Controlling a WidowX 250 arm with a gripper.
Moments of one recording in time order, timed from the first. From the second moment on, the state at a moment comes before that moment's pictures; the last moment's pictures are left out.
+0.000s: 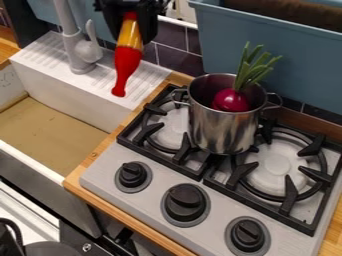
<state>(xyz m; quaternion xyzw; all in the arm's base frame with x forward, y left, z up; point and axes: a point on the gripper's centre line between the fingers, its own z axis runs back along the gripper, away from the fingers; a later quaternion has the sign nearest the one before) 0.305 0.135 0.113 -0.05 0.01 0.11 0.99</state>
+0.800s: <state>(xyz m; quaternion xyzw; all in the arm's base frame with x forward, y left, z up) 0.303 0.108 0.048 -0.11 0.12 0.19 0.97</state>
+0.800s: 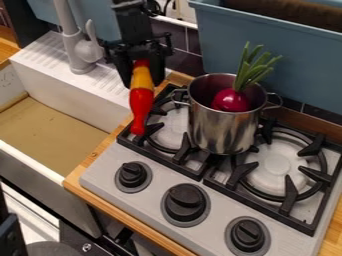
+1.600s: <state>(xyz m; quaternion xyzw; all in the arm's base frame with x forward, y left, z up) 0.315 0.081 0.029 -0.10 0.10 0.22 0.97</state>
